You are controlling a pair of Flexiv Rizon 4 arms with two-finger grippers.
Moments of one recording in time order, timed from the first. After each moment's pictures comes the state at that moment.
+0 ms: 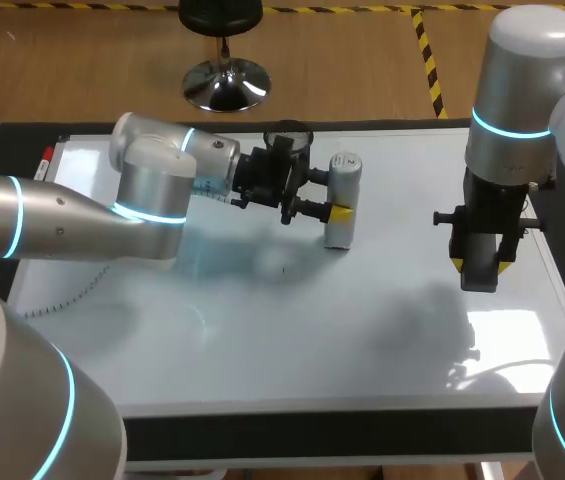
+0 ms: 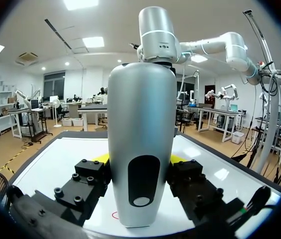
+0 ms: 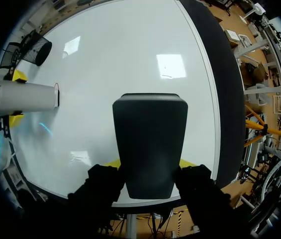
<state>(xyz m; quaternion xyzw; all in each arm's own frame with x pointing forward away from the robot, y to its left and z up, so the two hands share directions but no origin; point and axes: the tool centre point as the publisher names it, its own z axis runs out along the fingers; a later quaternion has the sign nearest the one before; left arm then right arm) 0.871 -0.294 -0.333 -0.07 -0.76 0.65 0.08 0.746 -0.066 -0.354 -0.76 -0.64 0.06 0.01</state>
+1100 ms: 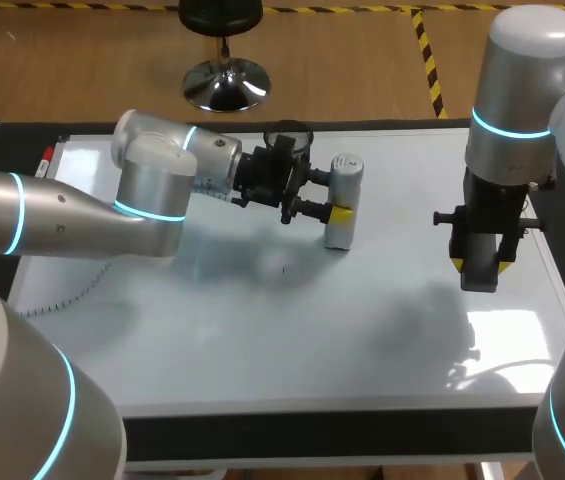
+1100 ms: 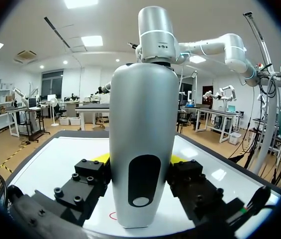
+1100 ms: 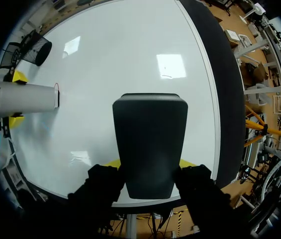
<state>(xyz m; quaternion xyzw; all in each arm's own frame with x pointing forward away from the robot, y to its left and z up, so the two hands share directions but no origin) 0.869 -0.295 -0.333 -0.07 -0.76 0.64 0.10 0.746 -0.066 -0.354 -0.76 -0.64 0.06 0.01</state>
